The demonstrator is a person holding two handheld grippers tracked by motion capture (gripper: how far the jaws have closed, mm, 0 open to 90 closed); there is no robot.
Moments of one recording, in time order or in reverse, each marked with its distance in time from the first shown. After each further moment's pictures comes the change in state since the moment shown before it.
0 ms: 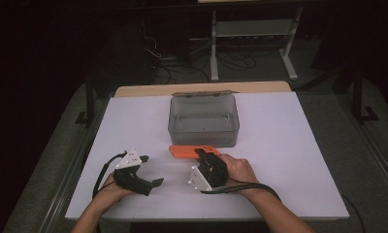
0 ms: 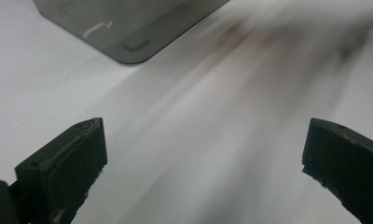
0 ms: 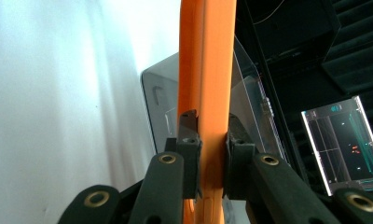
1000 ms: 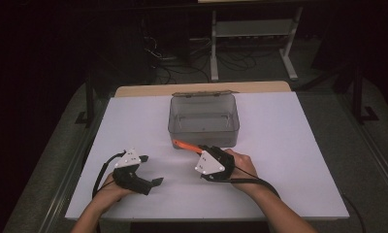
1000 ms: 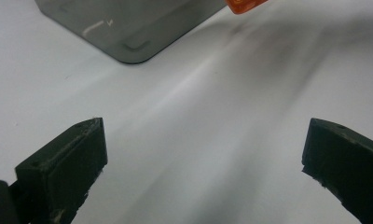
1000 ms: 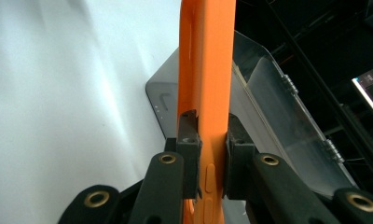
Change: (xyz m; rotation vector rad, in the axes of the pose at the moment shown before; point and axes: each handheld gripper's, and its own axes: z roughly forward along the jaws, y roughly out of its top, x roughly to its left) left arm 0.002 0.000 -0.001 -0.007 -0.007 -0.014; right arm -0.026 -0.012 0.001 -0.022 0.125 0.292
